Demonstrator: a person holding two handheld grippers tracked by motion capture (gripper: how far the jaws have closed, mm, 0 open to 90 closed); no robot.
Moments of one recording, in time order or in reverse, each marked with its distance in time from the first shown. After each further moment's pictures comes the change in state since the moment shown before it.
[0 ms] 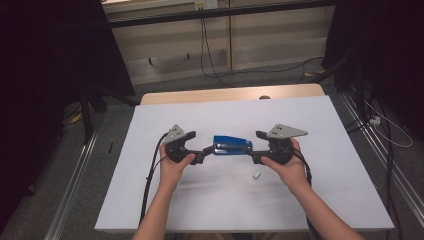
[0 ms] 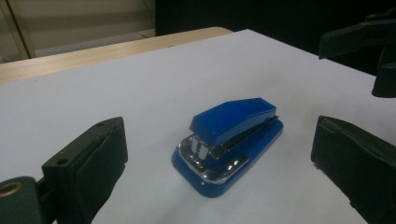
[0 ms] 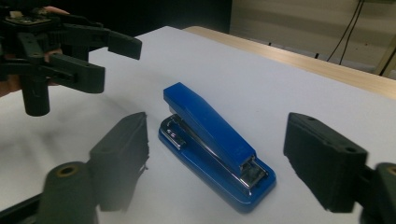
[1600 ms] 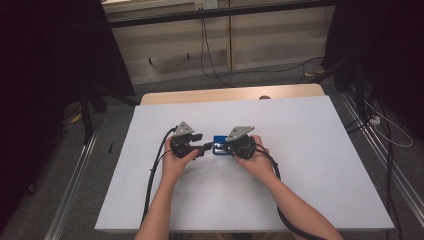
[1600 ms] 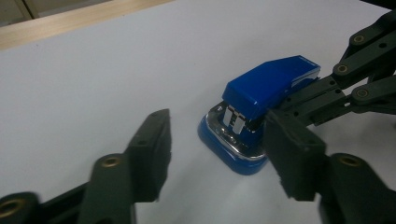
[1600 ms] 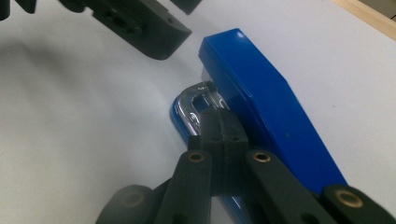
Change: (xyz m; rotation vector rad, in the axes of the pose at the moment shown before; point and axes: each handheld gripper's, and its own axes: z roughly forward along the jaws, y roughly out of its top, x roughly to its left) left arm 0.014 0.001 0.023 0.198 0.039 0.043; right arm 0.025 -0.001 0.096 0.305 0.055 -0.236
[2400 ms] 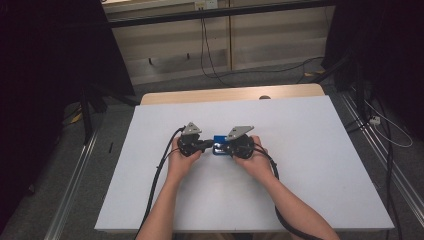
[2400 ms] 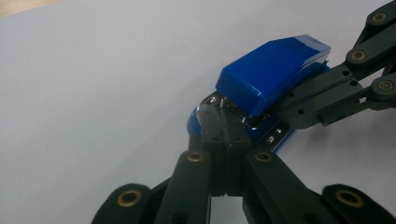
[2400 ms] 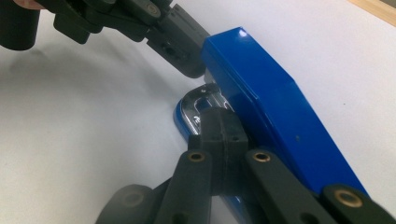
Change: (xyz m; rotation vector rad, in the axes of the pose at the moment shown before) left arm -0.002 0.000 0.023 0.050 -0.032 0.015; right arm 0.000 0.000 0.004 -0.003 0.011 0.036
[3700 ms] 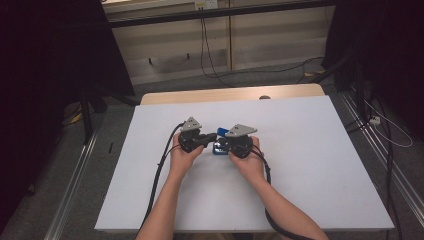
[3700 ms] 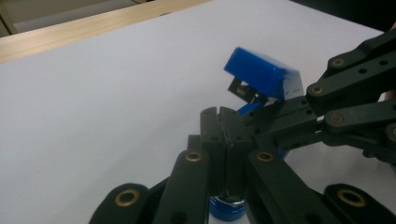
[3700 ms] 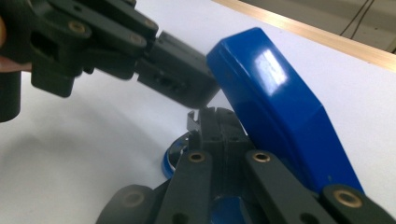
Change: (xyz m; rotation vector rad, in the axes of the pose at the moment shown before) left arm -0.005 0.014 0.000 -0.094 -0.032 -0.001; right arm 0.008 0.003 0.003 -0.169 -0.122 0.134
